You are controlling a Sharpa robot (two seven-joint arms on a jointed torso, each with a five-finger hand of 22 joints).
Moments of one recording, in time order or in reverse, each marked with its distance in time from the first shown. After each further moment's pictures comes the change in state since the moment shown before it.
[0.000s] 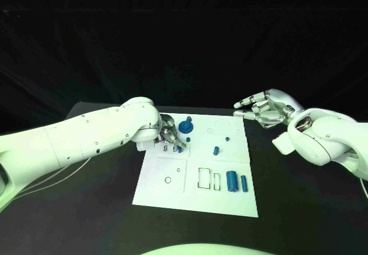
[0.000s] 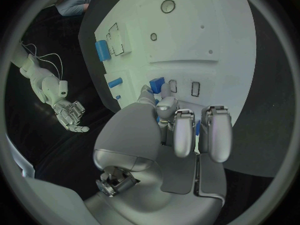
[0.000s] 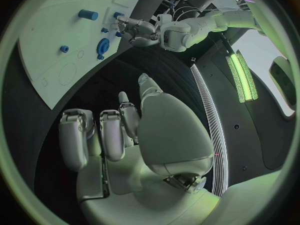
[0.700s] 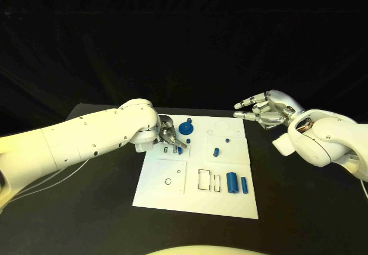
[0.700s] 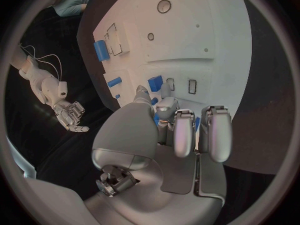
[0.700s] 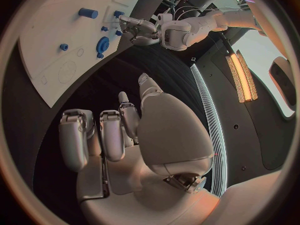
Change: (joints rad) left arm 0.000 -0.015 0.001 0.017 -0.019 -0.011 0.000; left_hand -0.070 -0.025 -0.071 0.011 0.000 0.011 0.003 -0.011 -0.012 0.000 0.000 0.011 0.003 0.000 0.000 0.000 0.000 0.000 0.000 0.000 -0.004 0.000; right arm 0.001 -0.001 0.001 0.001 0.000 -0.006 0.002; right_hand 0.000 0.000 0.000 0.000 -0.006 0.000 0.000 0.000 0.000 0.004 0.004 0.000 0.000 0.000 0.000 0.006 0.000 0.000 0.000 0.000 0.007 0.000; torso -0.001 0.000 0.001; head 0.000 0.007
